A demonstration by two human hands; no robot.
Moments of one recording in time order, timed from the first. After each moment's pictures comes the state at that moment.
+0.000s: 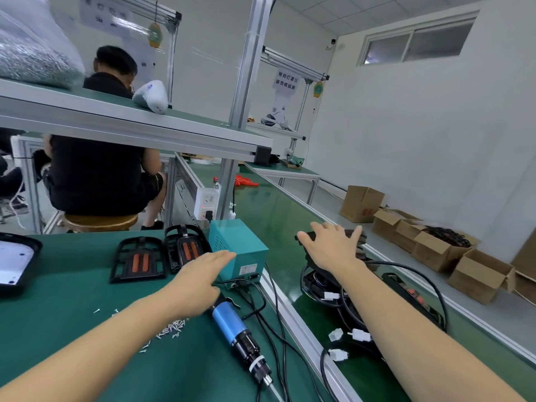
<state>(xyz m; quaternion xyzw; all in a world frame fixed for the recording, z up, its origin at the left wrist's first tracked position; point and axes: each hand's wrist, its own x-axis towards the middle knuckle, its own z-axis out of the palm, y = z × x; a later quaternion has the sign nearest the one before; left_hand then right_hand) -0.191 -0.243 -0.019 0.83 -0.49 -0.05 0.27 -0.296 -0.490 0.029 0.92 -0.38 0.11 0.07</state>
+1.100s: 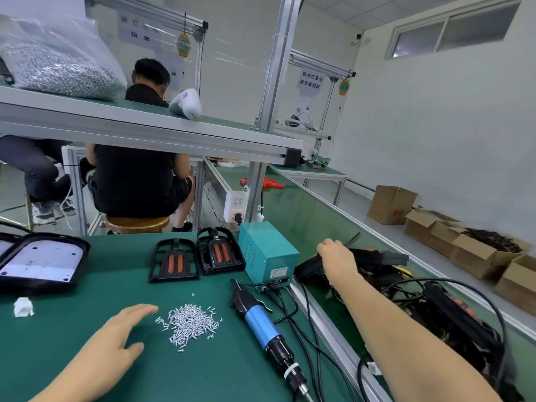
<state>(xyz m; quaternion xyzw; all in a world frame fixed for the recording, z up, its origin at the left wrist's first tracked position) -0.150 -0.098 -0.117 0.87 -0.31 -0.07 0.38 -0.243 -0.506 -0.031 0.94 -0.29 0.07 0.15</state>
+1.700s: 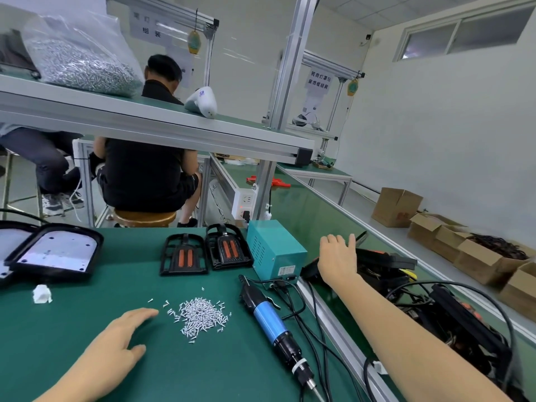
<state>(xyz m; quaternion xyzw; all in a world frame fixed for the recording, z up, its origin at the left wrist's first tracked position) -0.154 -0.086 -0.127 0.88 -0.28 -0.09 0.37 -0.241 -0.474 -0.028 0.92 -0.31 0.10 0.20</state>
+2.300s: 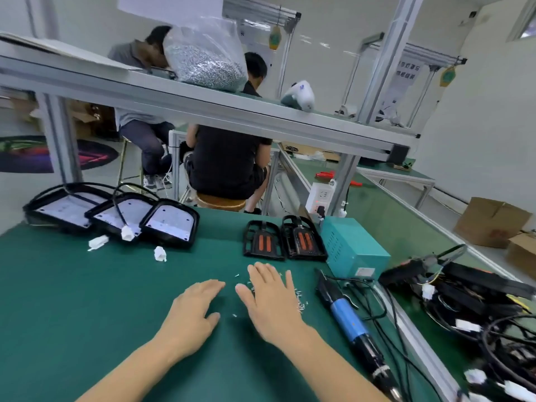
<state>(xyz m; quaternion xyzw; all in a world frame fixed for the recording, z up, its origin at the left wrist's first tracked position) -0.165 -0.063 -0.121 0.92 -0.26 -0.01 0.31 -0.205 -0.226 -0.091 1.00 -0.04 0.02 -0.08</state>
